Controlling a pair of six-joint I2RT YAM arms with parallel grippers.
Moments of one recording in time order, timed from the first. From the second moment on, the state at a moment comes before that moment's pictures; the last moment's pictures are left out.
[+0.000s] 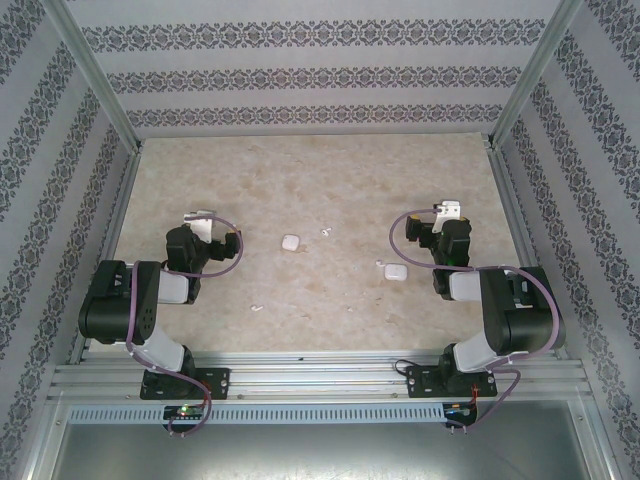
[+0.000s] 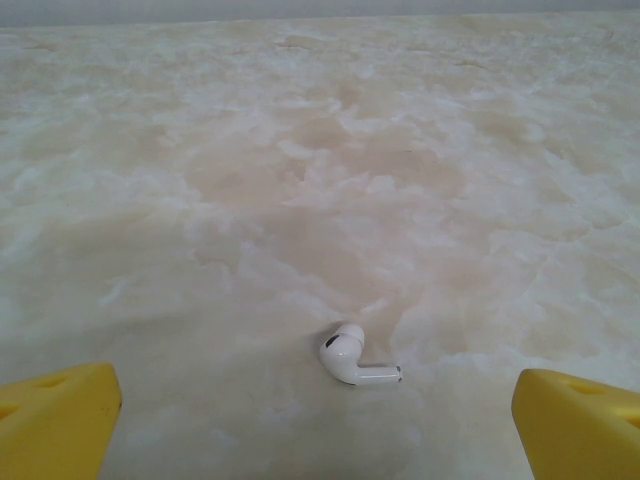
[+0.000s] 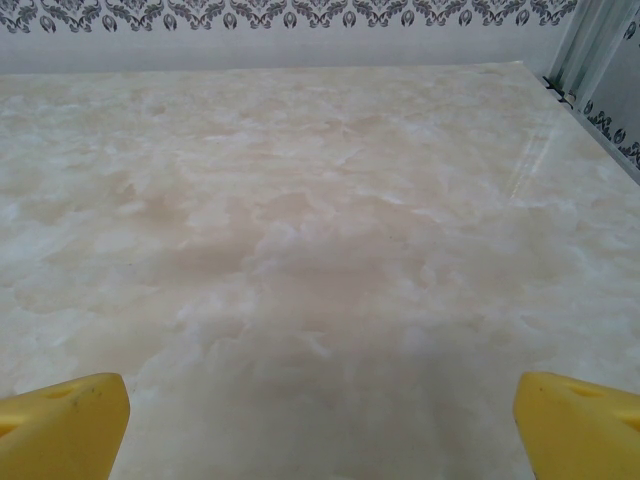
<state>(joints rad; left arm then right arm) 0.04 1.59 0.36 0.84 0.21 0.02 0.02 1.51 0.38 0.78 0.07 0.04</state>
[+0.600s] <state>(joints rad) 0.04 1.42 0.37 0.75 0.09 -0.01 0.03 1.26 0.71 0.08 0.02 0.17</state>
